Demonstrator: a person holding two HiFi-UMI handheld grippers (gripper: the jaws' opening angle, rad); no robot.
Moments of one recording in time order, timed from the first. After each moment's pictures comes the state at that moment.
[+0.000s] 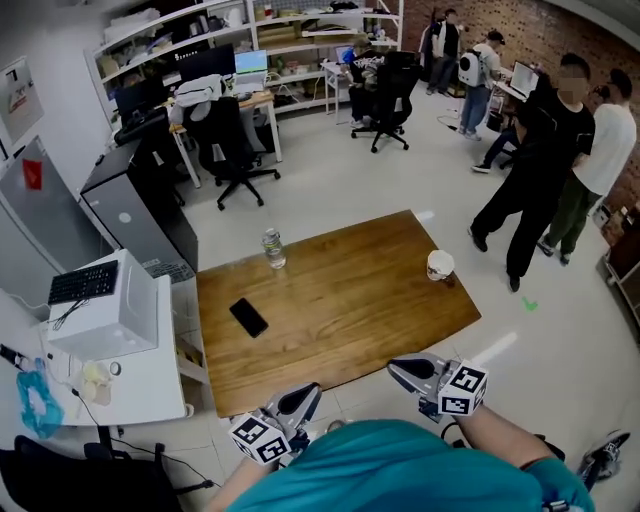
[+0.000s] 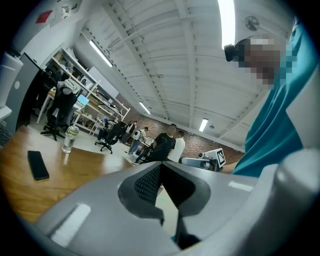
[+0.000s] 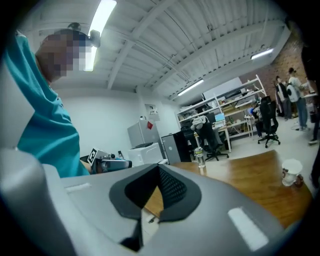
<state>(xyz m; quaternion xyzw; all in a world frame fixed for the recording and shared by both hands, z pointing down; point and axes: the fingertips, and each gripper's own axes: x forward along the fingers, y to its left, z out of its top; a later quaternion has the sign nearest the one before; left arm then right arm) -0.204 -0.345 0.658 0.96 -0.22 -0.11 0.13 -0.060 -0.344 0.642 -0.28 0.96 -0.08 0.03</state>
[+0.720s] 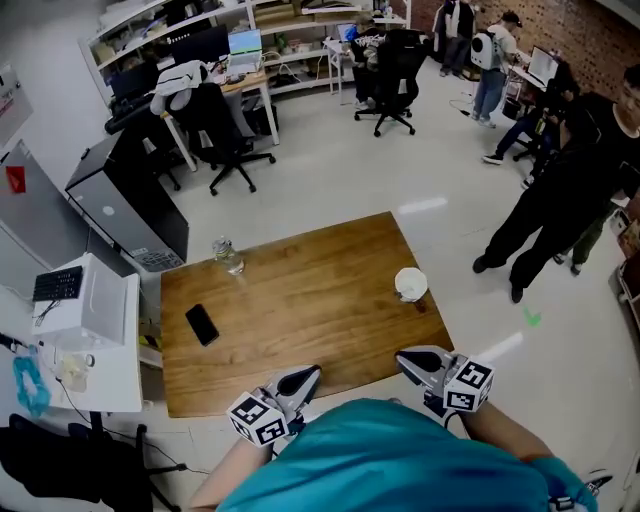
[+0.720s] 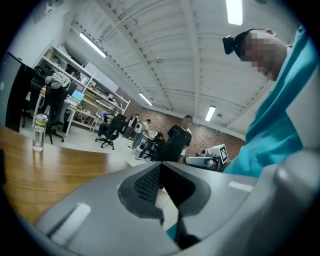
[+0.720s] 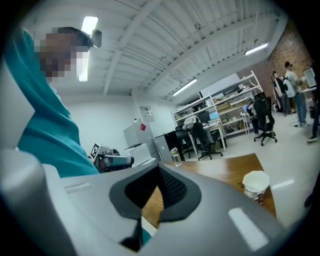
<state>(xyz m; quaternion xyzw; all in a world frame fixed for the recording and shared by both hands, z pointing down) 0.034 -0.443 0.670 0.96 -0.24 -0.06 0.13 0.184 -0.437 0.662 -0.26 0.96 -0.10 0.04</state>
